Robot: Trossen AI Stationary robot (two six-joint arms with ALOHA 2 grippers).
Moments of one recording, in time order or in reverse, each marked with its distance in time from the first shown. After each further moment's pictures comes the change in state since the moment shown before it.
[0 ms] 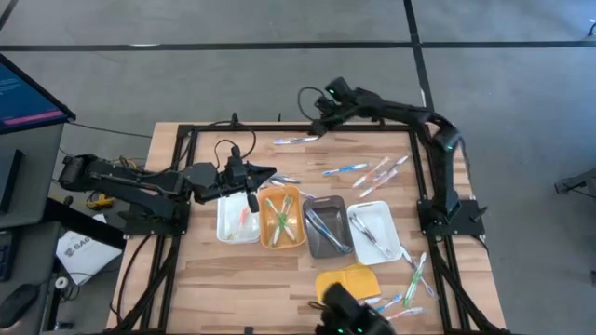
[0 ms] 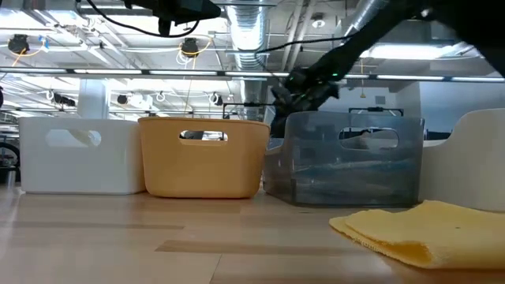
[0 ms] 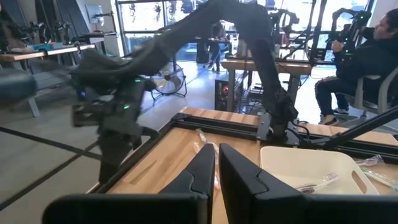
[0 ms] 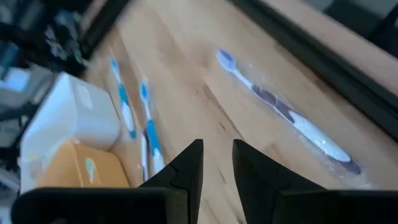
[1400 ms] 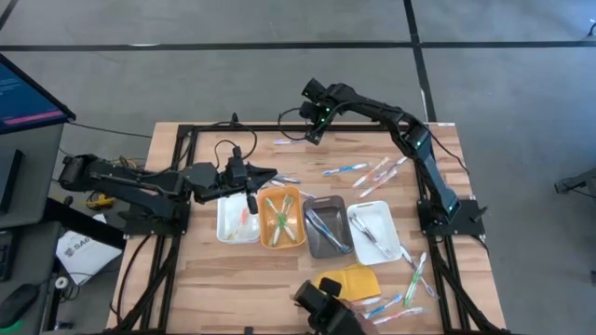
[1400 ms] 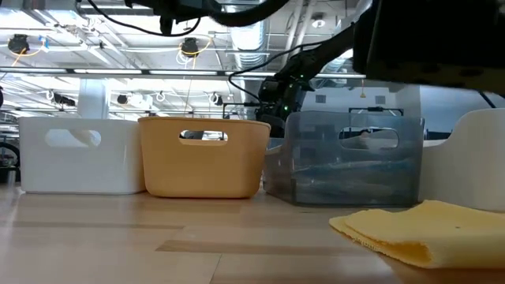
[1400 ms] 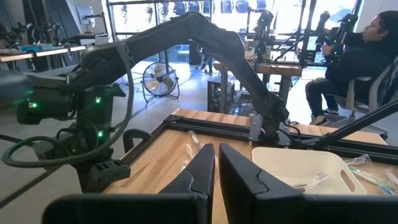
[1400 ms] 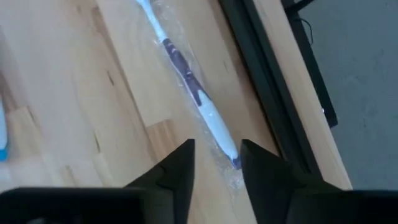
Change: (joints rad) left arm 0.000 0.000 0.000 0.008 0.037 0.000; right arm 0.073 0.287 0.490 -0.504 0.466 -0.478
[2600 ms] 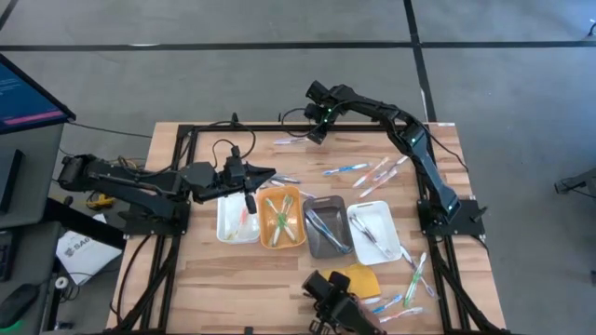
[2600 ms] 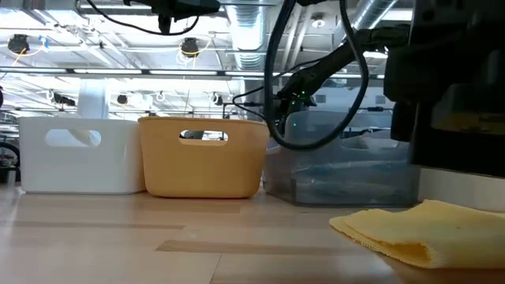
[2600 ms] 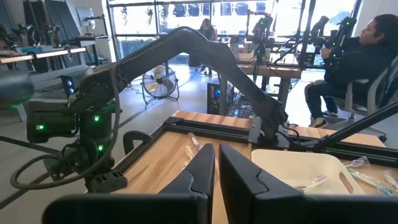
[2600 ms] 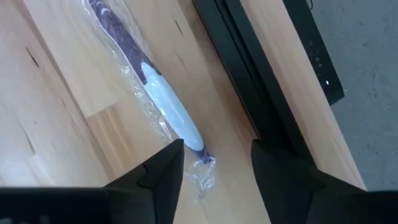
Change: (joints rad) left arm -0.003 -0.017 -0.001 -0.007 0.000 0.000; right arm -0.060 0.080 0.000 0.002 0.010 0.035
